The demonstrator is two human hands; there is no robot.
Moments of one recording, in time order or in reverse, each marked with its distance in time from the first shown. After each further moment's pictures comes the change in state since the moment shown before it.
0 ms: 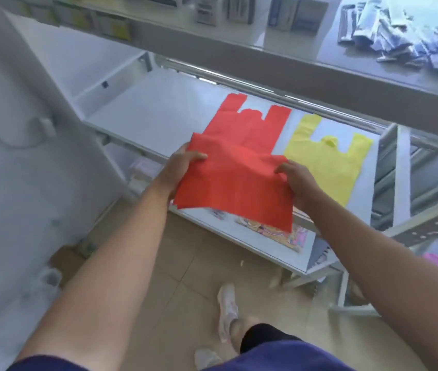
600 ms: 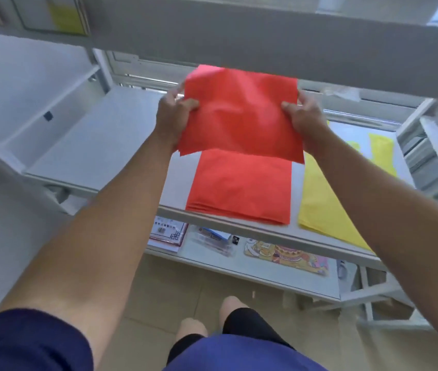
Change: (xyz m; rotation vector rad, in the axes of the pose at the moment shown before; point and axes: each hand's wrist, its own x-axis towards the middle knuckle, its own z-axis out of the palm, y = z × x) left_hand 0.280 0.064 -0.049 0.152 0.067 0.352; right_hand 0.221 -0.094 0.063 -0.114 0.286 -0.389
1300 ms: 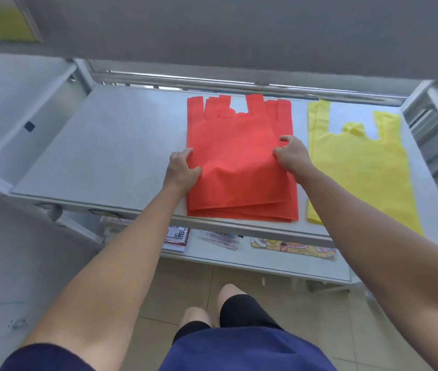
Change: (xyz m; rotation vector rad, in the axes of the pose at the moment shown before) left_hand -0.017 -0.130 0.010 0.642 -0.227 -0.058; right_hand -0.019 0.099 0.027 -0.399 0.044 0.216
